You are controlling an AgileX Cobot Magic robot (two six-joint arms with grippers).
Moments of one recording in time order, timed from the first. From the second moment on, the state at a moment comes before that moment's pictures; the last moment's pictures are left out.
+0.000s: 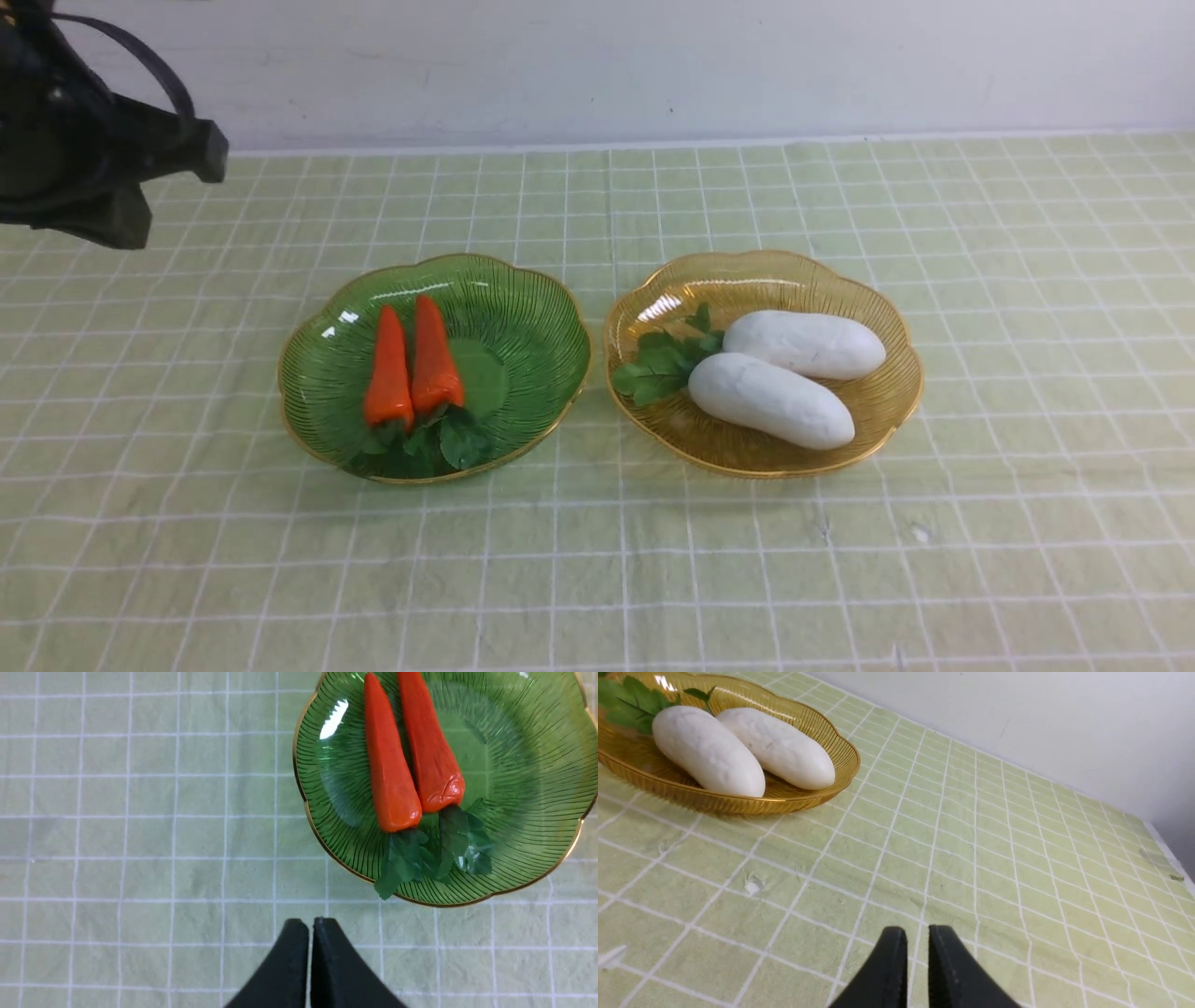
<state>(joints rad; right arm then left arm) 0.02 -0.01 0.03 0.09 0.36 -0.48 -0.14 1.42 -1.54 0.15 1.25 -0.17</state>
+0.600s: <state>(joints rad) 0.02 -0.01 0.02 0.17 0.38 -0.29 -0.14 1.19 -1.49 0.10 1.25 -0.01</state>
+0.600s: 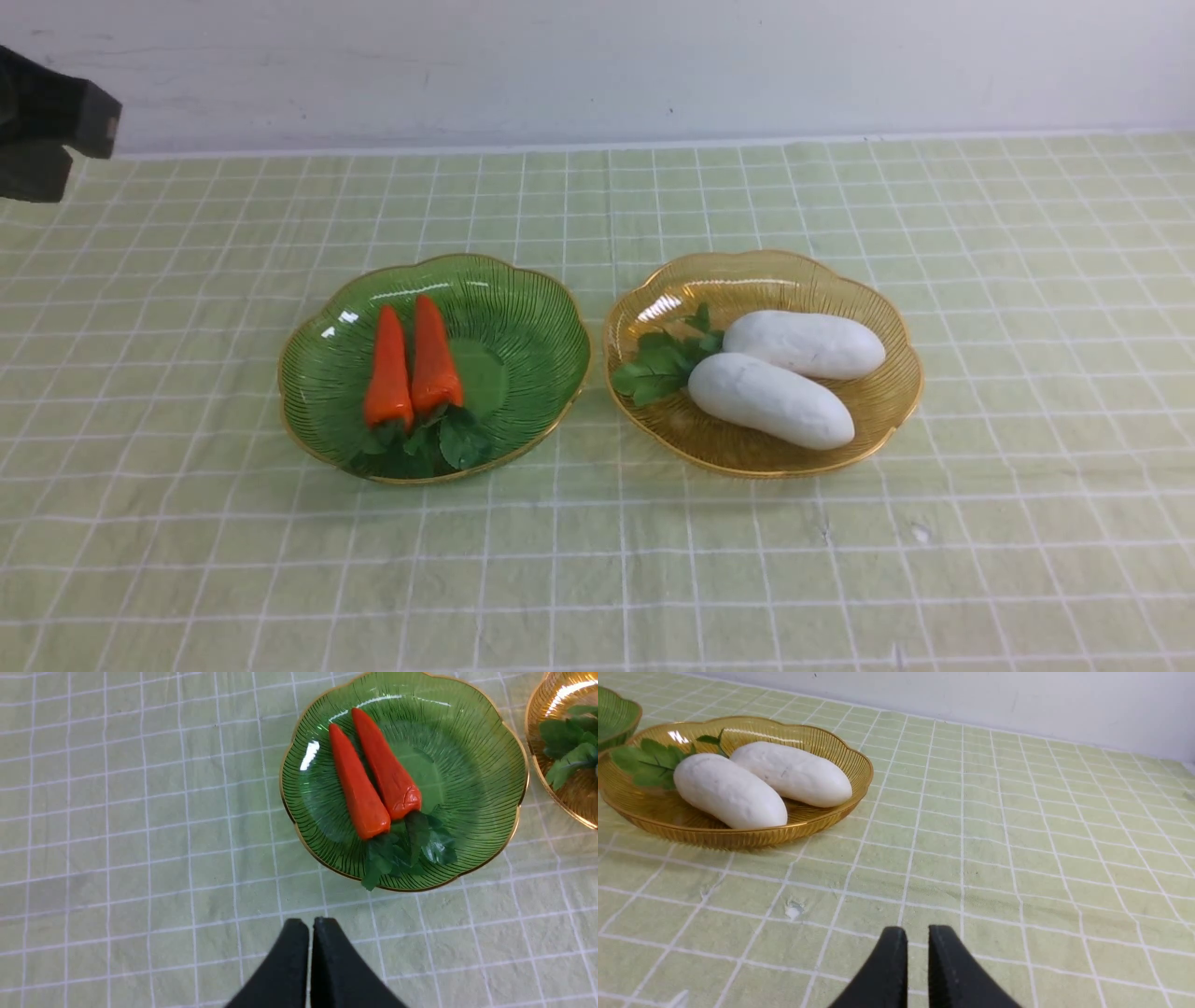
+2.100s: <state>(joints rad) 0.02 -0.01 0.02 0.17 0.38 -0.27 -0.12 0.00 -0.01 0.00 0.29 -0.05</state>
